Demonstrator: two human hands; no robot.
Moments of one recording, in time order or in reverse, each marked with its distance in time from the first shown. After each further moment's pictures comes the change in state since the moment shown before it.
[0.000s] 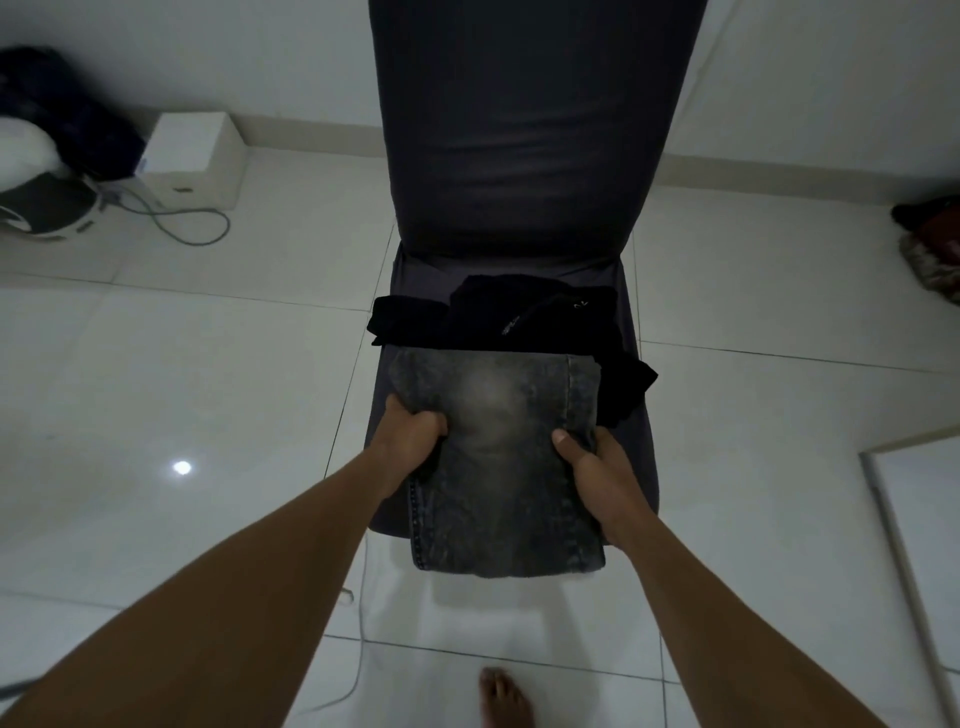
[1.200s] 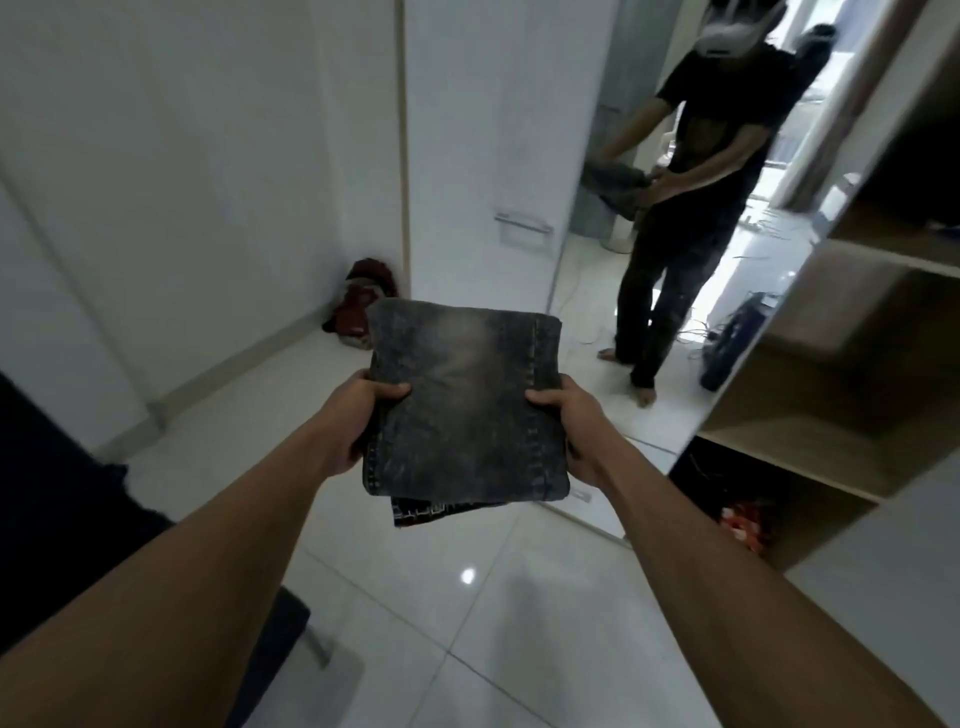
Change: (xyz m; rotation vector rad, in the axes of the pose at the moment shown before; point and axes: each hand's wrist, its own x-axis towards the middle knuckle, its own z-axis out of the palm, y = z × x) left_hand -0.483 0.210 0.220 0.252 -1.090 0.486; right_hand -0.553 -0.074 -0.296 0.762 0.807 -0.332
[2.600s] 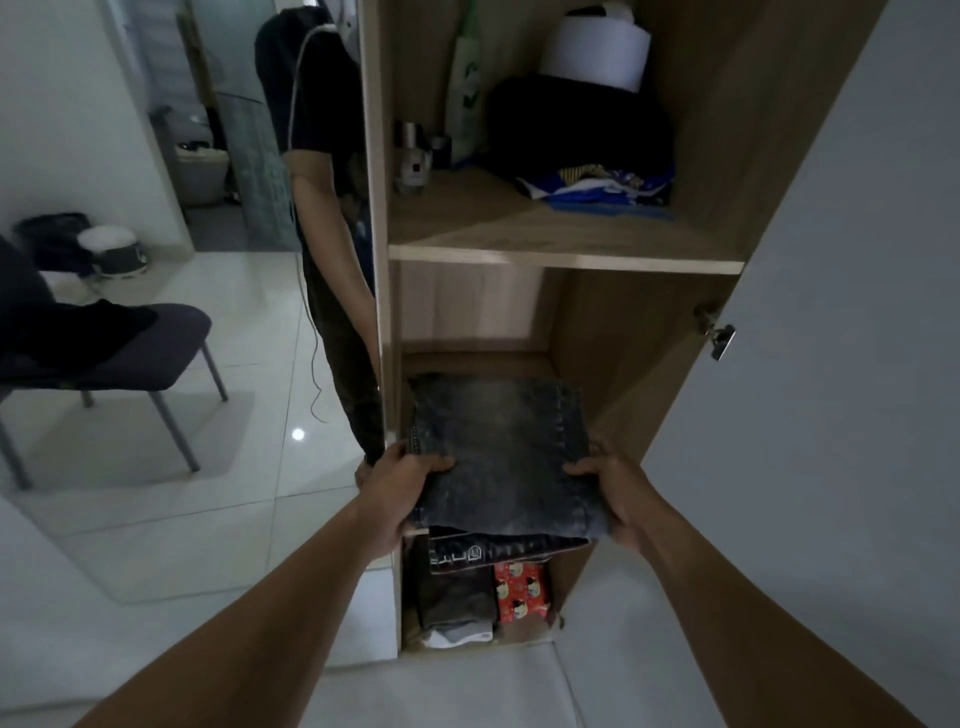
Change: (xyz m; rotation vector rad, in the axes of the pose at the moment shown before) left_hand 0.342 -0.123 0.638 0.186 -0.476 -0.234; right_hand 0.128 -0.050 -0.617 0.249 0.667 -0.036
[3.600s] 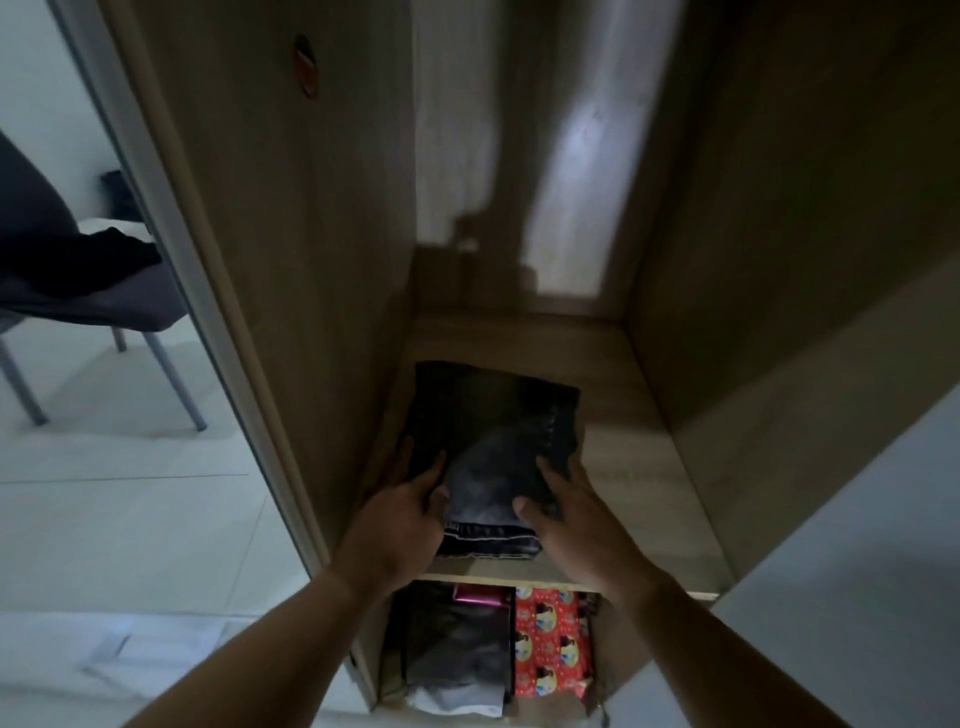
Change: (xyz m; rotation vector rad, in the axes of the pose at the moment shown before) left_hand 0.213 -0.126 0.039 1.084 0.246 0.453; right_hand 0.275 0.150 -0.035 -1.102 -0.209 -0.310
